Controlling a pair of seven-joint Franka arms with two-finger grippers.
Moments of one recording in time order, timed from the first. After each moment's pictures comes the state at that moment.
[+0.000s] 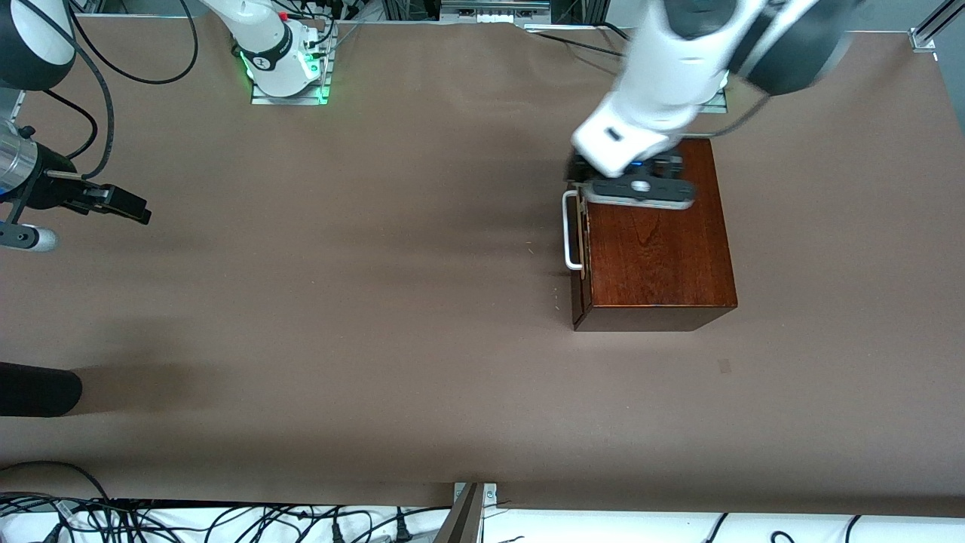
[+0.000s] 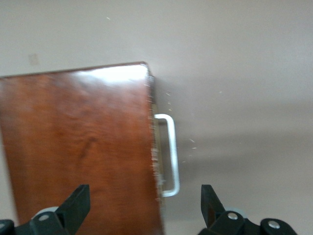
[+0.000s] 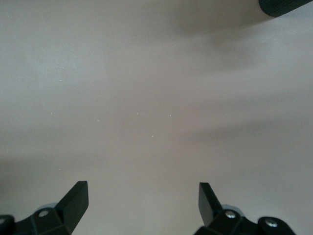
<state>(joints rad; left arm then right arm) -0.39 0.23 -0.26 -1.54 0.08 1.73 -0.59 0.03 0.11 -0.05 -1.60 -0.01 1.63 0.14</state>
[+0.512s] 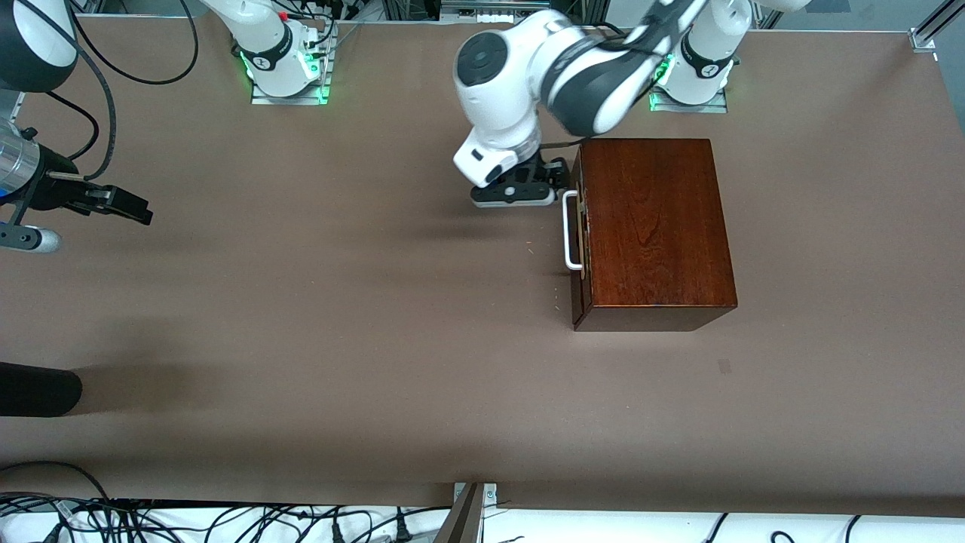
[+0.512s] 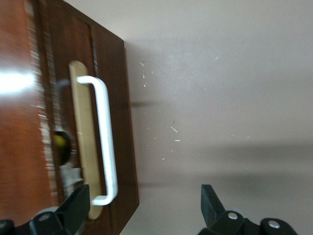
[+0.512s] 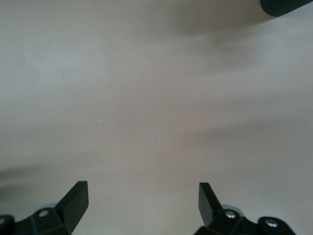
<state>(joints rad) -0.63 0.47 -0.27 -1.54 0.31 1.77 -0.91 0.03 0.11 -0.05 -1.60 -0.01 1.63 0.14</state>
